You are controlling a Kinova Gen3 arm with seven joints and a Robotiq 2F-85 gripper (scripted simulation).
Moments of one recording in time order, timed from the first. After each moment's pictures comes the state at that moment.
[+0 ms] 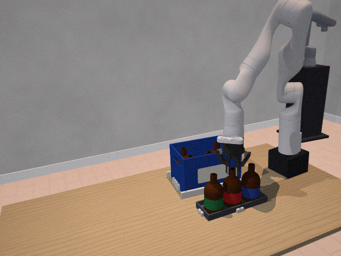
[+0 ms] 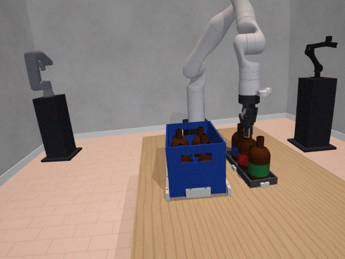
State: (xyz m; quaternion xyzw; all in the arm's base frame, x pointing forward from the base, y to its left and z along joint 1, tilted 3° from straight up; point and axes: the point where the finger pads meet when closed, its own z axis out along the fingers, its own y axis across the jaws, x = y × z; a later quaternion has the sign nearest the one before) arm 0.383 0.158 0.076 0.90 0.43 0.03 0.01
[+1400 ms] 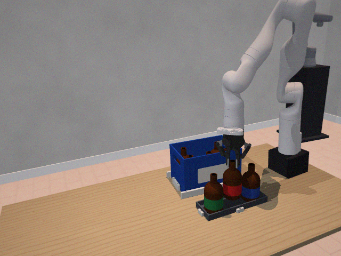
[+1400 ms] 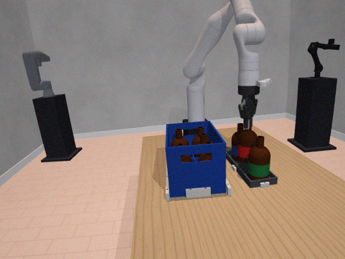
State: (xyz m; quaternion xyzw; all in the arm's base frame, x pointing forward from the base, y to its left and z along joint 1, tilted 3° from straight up) arm 0.380 0.155 0.108 0.90 0.43 0.03 0.01
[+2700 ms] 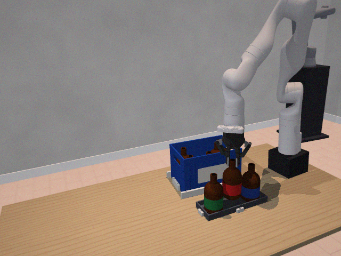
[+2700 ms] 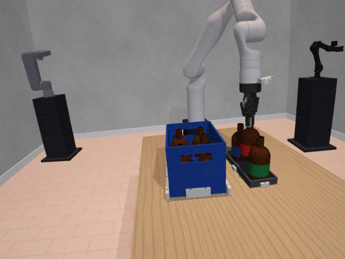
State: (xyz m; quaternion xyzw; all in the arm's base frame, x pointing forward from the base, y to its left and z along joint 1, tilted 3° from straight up) arm 0.384 0.161 0.116 0.90 0.43 0.03 0.01
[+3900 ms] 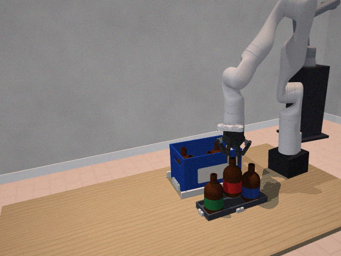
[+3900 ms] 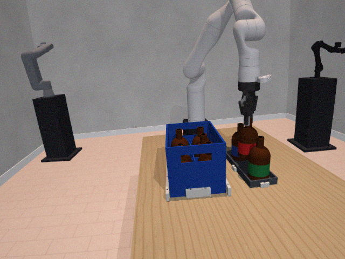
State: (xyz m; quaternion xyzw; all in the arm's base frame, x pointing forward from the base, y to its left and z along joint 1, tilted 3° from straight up) arm 0.380 0.156 0.121 0.90 0.43 0.03 0.01
